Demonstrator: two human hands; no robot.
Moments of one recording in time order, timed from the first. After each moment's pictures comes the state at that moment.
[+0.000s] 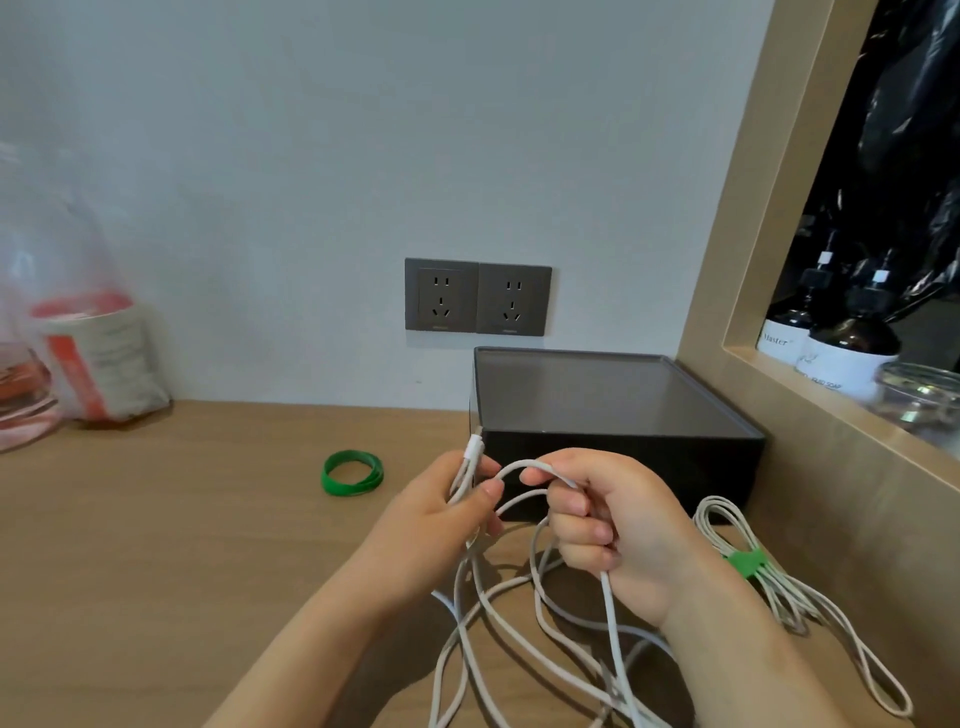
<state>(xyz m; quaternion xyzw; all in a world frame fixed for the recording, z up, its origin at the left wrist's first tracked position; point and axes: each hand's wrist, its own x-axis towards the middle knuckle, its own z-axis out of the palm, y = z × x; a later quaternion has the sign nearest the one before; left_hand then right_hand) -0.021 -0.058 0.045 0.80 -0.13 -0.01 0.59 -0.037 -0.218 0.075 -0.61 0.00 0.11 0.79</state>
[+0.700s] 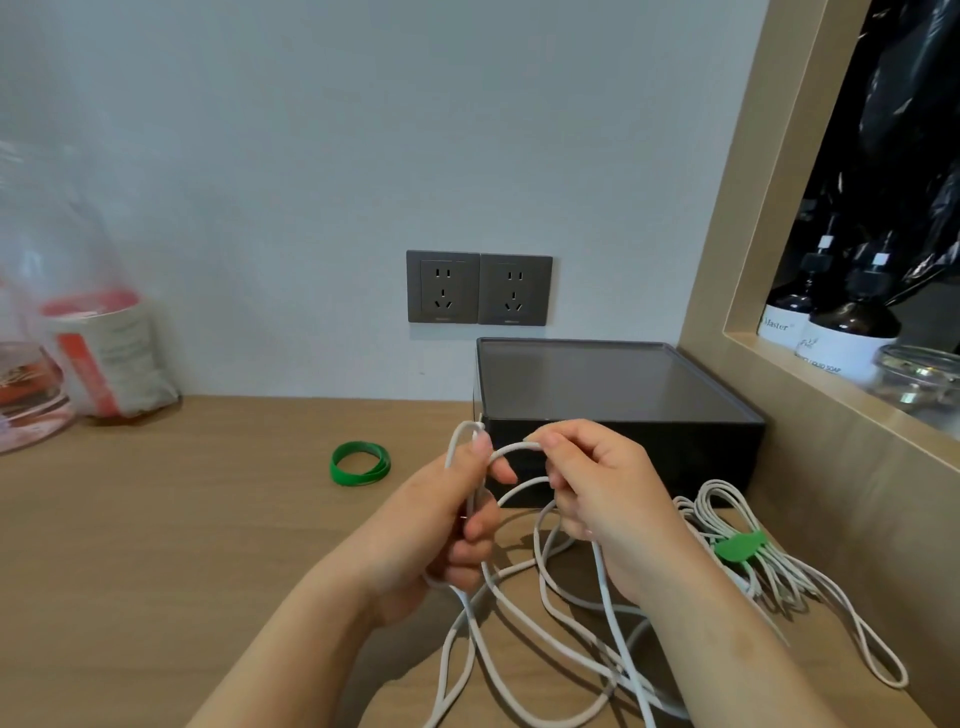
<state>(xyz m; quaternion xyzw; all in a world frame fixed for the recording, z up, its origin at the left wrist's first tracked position) -0.029 -0.053 0.055 0.61 -0.11 -0.22 0.75 -0.037 -0.205 0.066 -0.74 0.00 -0.07 0.67</state>
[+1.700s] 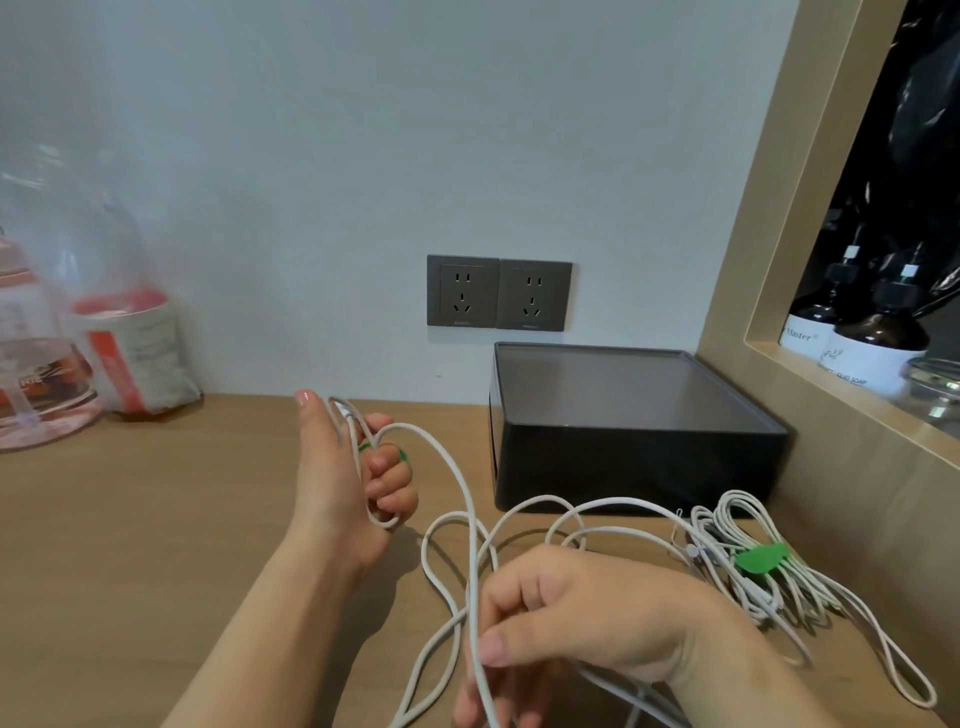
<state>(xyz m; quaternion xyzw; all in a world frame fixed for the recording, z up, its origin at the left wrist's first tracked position) 0.000 -0.015 0.056 0.38 0.09 0.00 0.92 -0.053 -0.194 0.070 -0.71 -0.22 0.43 0.52</state>
